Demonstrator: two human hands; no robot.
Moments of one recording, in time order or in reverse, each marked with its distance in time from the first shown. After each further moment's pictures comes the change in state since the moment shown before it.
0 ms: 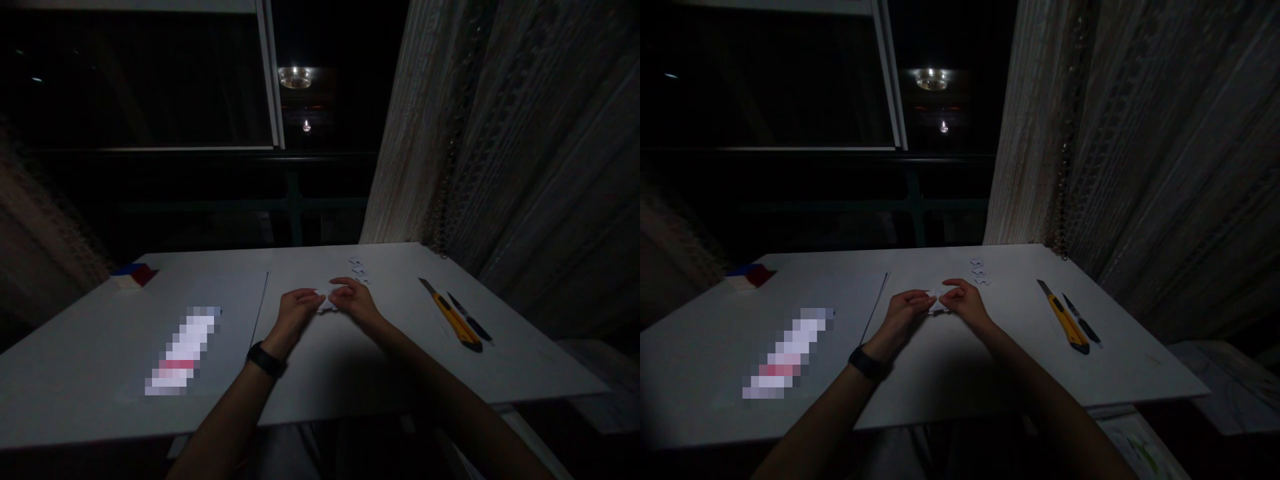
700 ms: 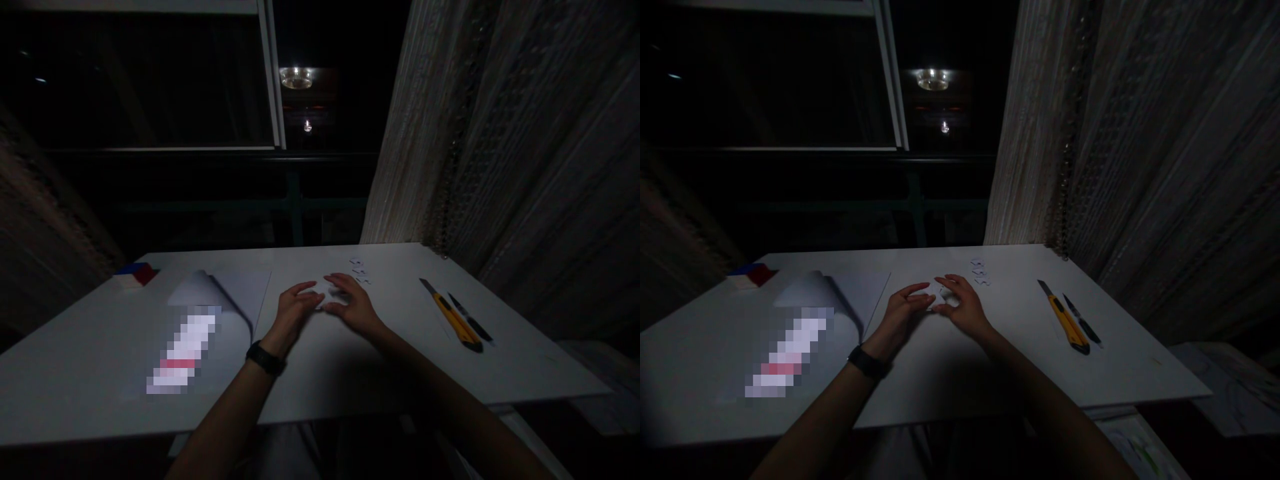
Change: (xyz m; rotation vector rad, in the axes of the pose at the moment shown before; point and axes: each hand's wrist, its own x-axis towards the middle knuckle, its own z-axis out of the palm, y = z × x) left_hand -0.001 0.005 -0.003 -0.107 -0.047 0.004; right_hand -0.007 0.001 0.001 -0.521 0.029 -0.450
